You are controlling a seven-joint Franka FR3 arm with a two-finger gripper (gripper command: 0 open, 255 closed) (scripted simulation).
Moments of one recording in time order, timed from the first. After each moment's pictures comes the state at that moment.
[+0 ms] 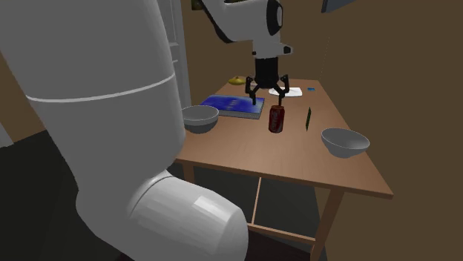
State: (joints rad) arm -0.03 -0.06 0.02 -1.99 -0.11 1.89 -0.03
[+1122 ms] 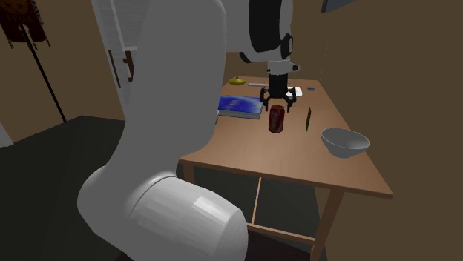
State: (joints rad) arm -0.04 0.43 0.01 -1.52 -0.11 1.92 -0.04
